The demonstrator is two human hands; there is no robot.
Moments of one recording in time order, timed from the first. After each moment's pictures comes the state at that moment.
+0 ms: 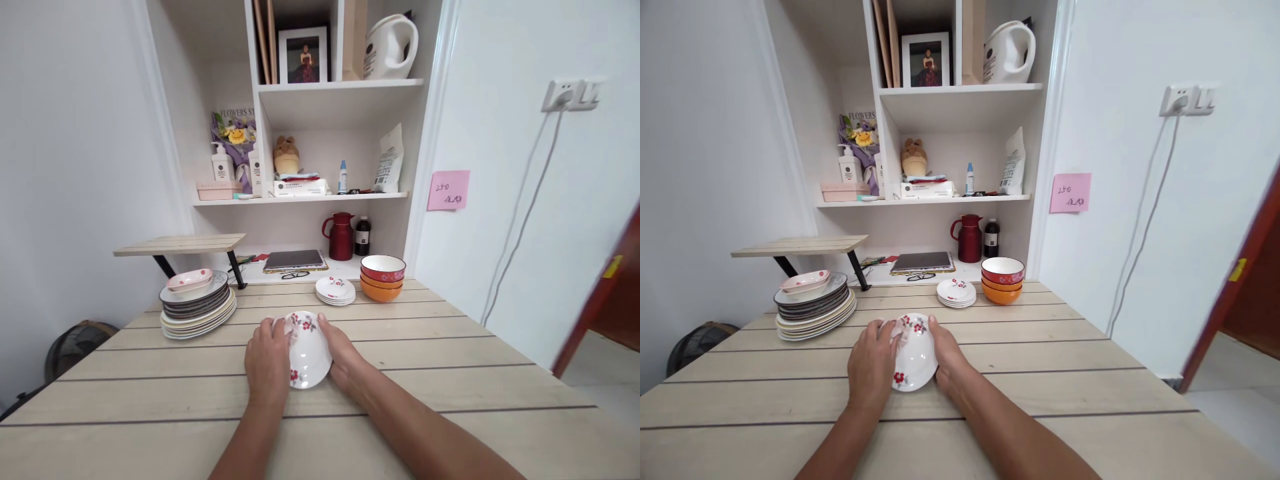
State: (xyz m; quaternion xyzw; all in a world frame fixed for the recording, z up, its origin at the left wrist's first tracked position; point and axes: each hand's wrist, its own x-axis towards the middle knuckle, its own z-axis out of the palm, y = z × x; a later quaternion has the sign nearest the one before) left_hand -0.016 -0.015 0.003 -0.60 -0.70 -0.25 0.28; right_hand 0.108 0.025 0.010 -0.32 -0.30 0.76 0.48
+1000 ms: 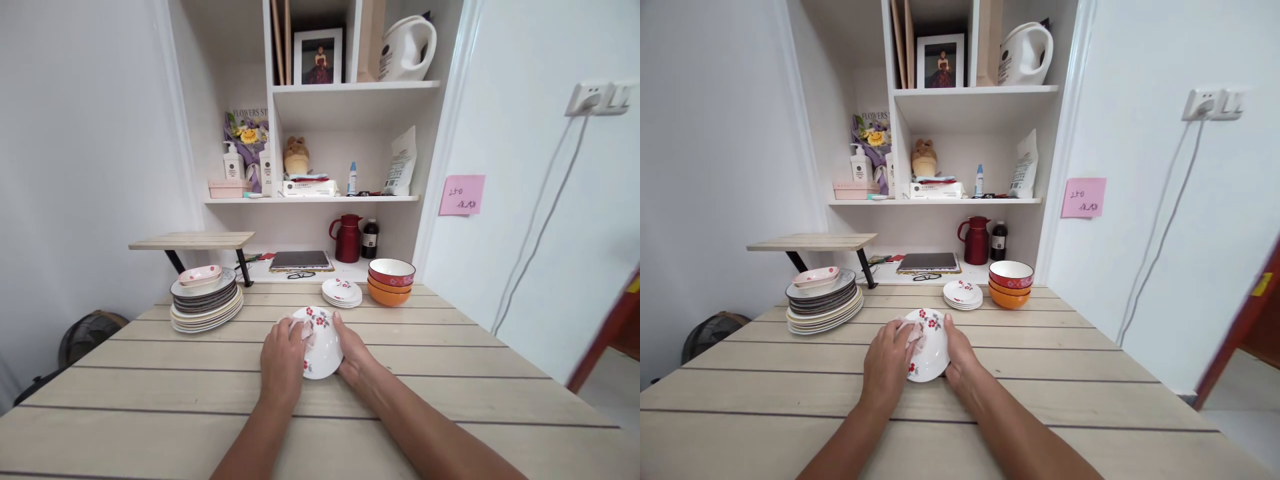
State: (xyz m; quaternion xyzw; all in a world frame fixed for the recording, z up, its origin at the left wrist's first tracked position) left_hand -0.011 -0.014 -0.006 -0.66 -0.64 -0.29 0.27; right_hand 0.114 0.037 0.005 -0.35 -0.24 0.76 0.48
